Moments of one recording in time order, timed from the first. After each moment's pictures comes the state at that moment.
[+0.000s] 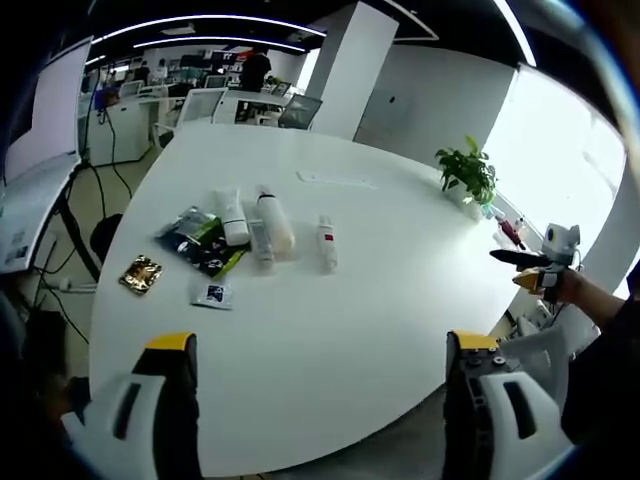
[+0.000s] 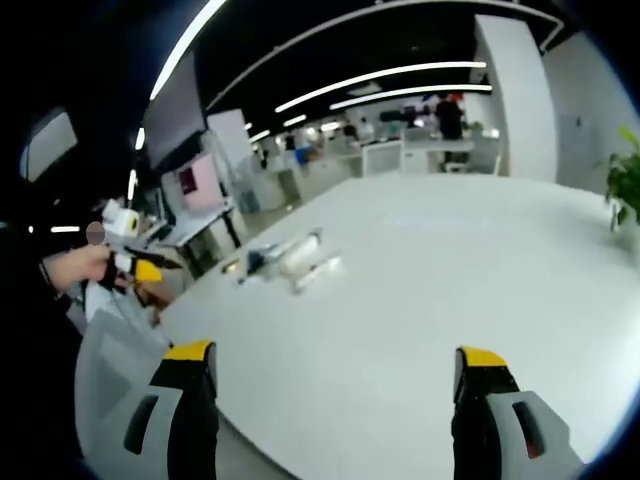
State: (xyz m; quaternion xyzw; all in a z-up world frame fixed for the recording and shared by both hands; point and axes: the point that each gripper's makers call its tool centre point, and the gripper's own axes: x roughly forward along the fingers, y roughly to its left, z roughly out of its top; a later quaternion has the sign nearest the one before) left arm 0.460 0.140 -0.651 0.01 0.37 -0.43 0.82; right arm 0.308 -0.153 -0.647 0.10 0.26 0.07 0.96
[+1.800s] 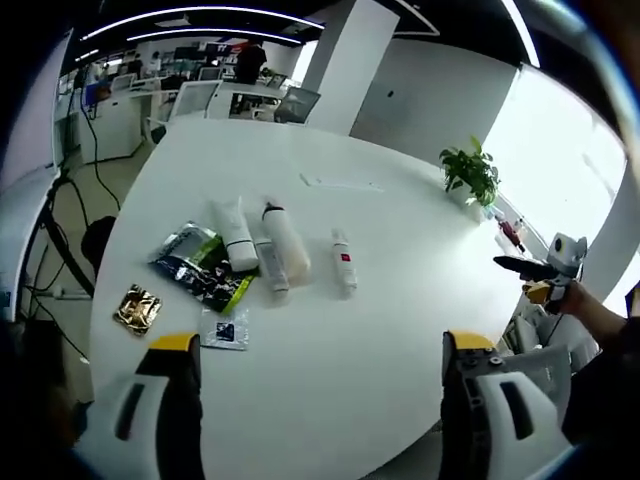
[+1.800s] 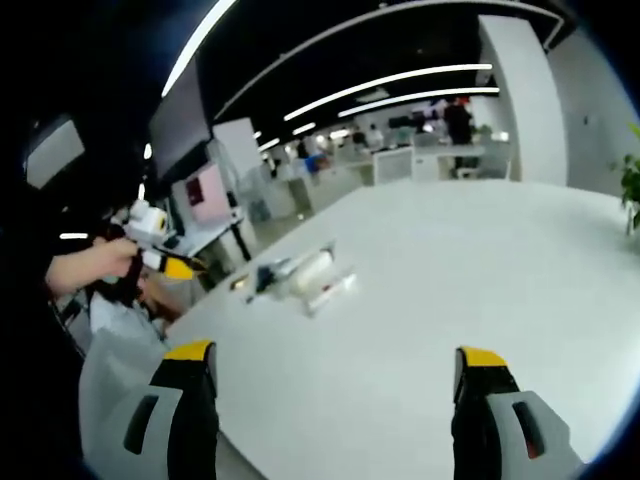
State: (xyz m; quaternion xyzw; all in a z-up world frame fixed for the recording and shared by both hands) left arm 0.521 0.119 -0.654 0.01 0.39 -0.45 0.81; right arm 0.347 -0.141 -0.639 0.12 0.24 0.09 0.96
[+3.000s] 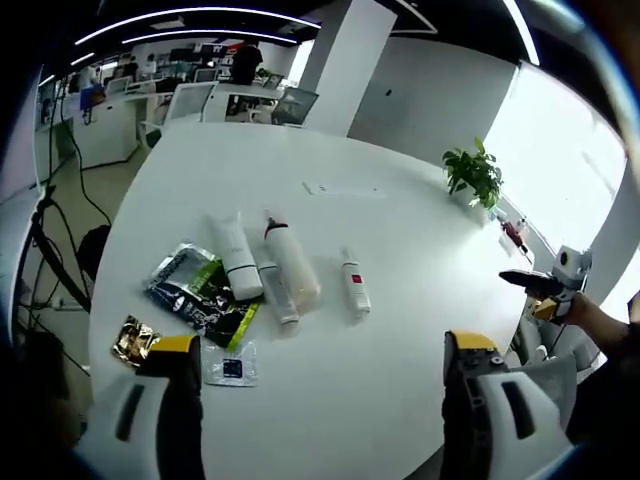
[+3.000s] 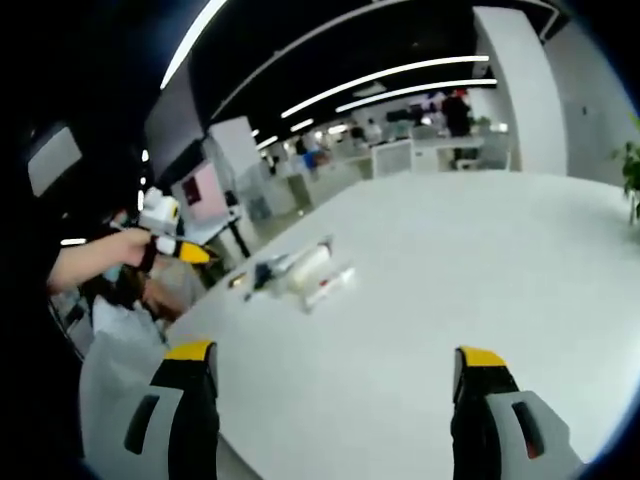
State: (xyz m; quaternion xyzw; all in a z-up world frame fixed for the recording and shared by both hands) left arm 0.560 0.097 -0.656 0.02 0.38 -0.45 0.81; right arm 0.354 -0.145 -0.653 0.13 0.25 0.09 0.95
